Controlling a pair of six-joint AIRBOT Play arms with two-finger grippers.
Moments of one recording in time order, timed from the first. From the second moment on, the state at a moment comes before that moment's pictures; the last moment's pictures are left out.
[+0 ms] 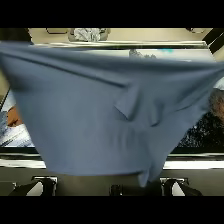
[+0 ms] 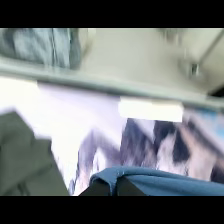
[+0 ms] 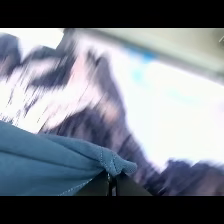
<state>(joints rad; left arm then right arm) 0.25 -0.97 1.48 0.99 -1.04 -1.38 -0.41 -0.97 1.53 -1.19 1.25 0.88</state>
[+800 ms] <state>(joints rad) 0.18 -1.68 1.40 0.80 -0.94 -1.30 -0.19 -1.67 1.42 -1.07 0.69 1.08</state>
